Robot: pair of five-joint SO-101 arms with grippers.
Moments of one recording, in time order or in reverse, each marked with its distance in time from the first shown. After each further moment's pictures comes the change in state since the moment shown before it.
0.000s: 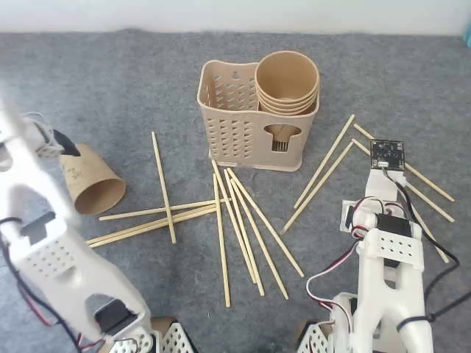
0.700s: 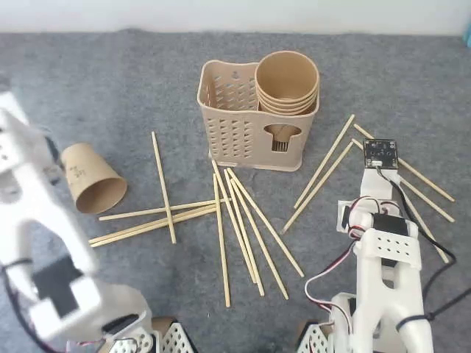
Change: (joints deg) left arm 4.4 -36.9 34.5 -1.1 -12.7; right arm -1.7 0.0 0.0 0.0 0.5
